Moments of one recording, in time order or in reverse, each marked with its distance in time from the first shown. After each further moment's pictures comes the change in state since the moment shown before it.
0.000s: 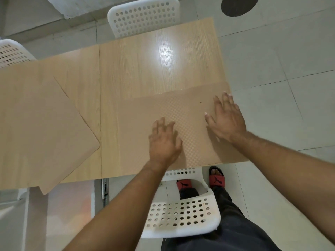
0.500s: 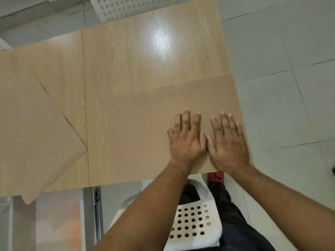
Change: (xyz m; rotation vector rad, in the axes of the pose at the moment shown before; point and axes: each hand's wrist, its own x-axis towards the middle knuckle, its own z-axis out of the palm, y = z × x) left_hand 0.034 0.049 0.073 0.161 0.053 0.152; right_hand -0.049 0.016 0.067 -0.077 0.102 -0.063
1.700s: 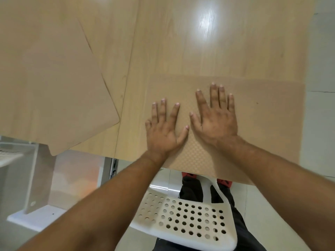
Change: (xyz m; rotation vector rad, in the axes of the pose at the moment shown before) left_hand -0.034 -0.164 -0.020 -0.056 0.011 -0.307; right_hand 0.097 -0.137 0.019 -0.092 -0.081 -0.304
